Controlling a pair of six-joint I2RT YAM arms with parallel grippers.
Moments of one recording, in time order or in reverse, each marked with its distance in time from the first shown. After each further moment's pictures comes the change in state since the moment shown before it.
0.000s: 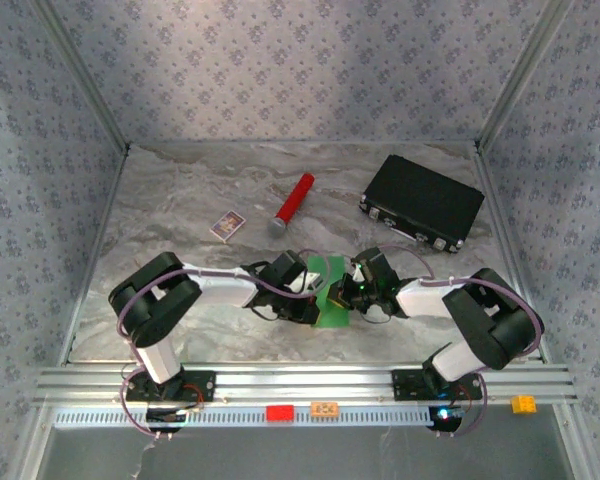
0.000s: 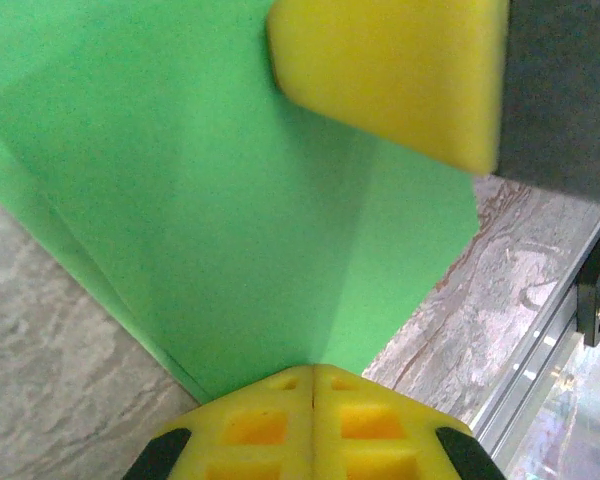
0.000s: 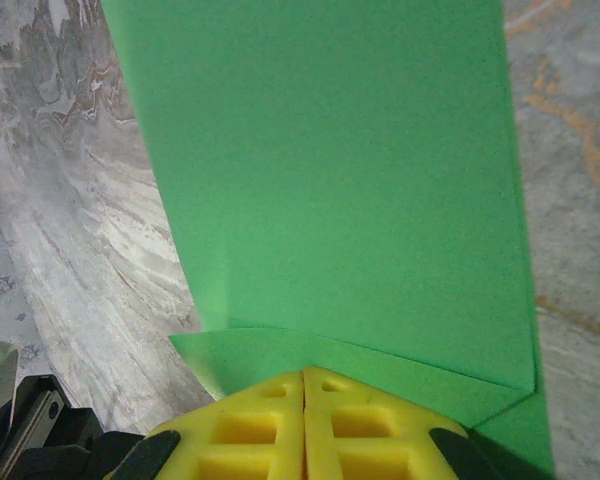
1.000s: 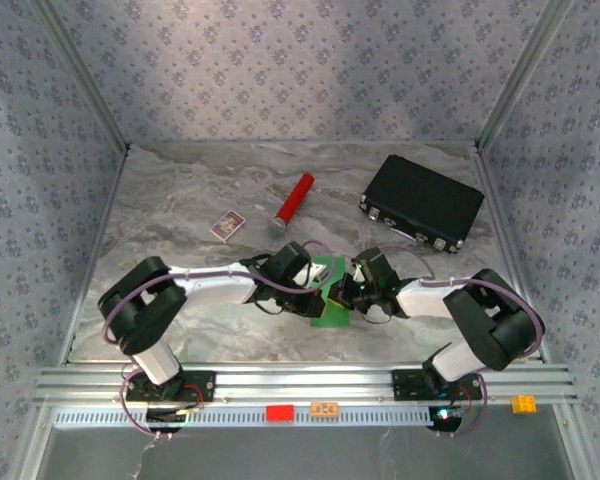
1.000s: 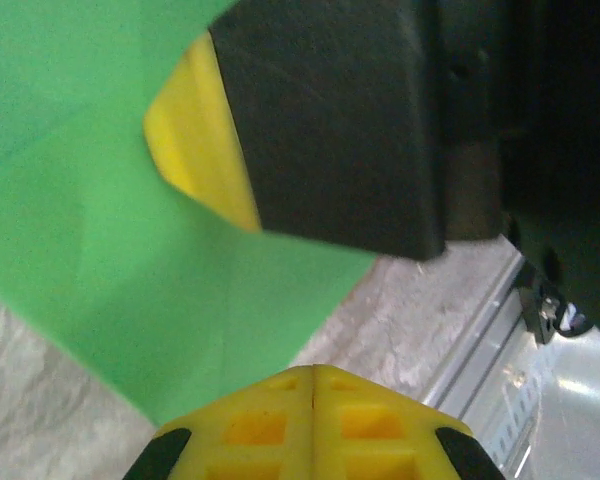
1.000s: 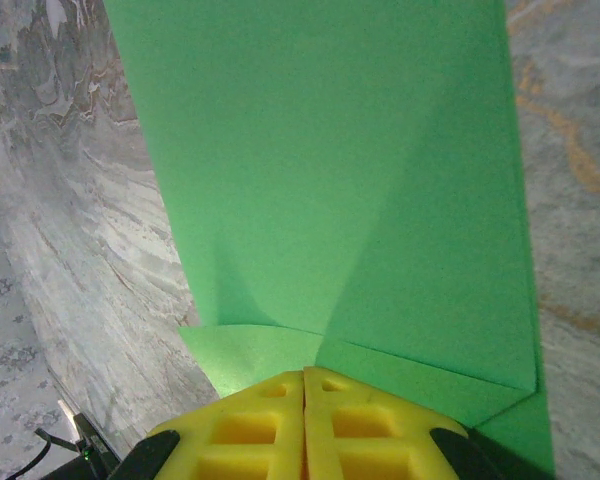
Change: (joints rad) left arm -0.012 -0.038 0.095 -0.078 -0.027 0.034; right arm 0.000 -0.005 -0.001 -0.006 0.004 0.000
